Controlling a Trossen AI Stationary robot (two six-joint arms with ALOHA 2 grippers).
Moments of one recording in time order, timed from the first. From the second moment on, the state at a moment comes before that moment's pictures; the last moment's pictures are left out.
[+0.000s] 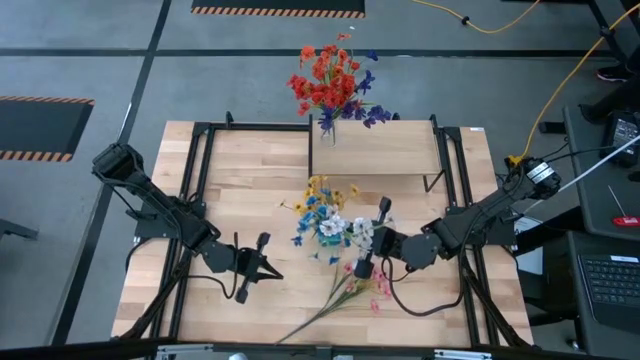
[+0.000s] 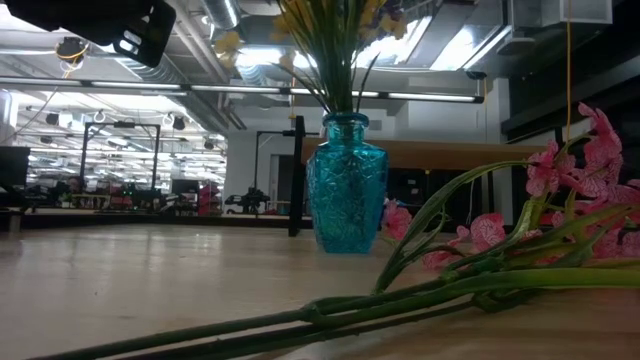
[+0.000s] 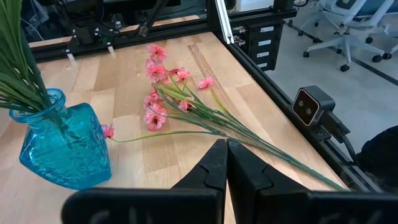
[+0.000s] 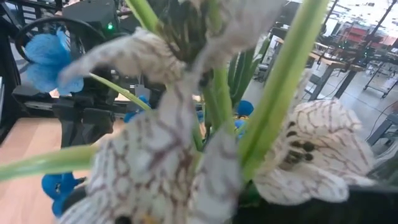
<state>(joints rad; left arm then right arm) -0.66 1.30 0.53 0.40 -0.38 -0.11 0.54 1.45 1.07 0.16 0.91 -0.04</state>
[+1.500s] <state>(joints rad) -0.66 1.30 0.53 0.40 -0.37 -0.08 0.49 1.64 1.07 0.14 0.89 0.23</state>
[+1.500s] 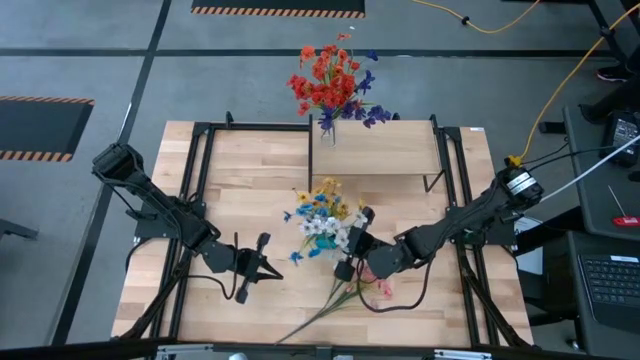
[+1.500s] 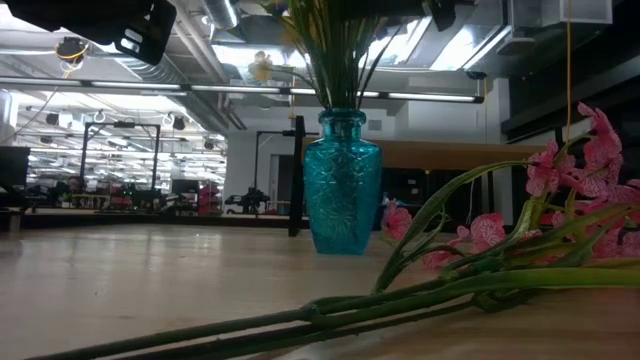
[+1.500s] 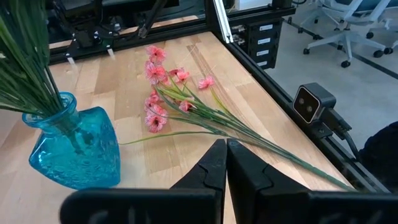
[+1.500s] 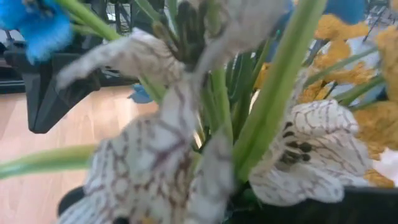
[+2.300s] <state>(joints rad) -0.66 1.30 0.53 0.40 -0.37 -0.08 0.46 1.69 1.07 0.15 0.76 0.23</state>
